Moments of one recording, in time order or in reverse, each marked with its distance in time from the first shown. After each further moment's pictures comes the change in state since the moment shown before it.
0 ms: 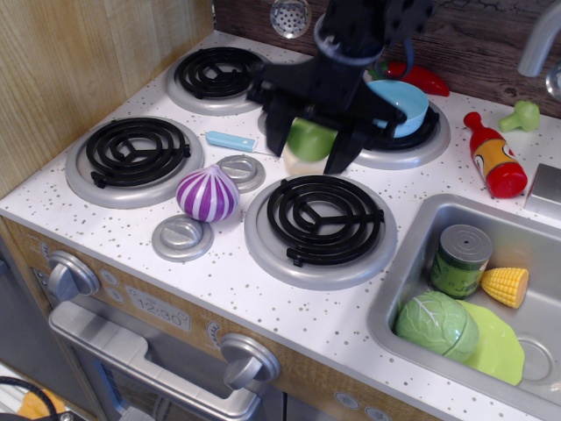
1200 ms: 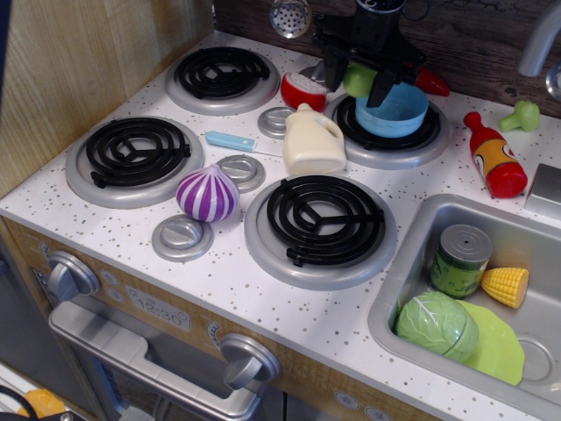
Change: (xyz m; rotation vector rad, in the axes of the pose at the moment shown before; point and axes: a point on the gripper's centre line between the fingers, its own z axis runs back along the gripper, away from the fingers) arm 0.127 -0.027 -0.058 -0.106 -0.117 -0.170
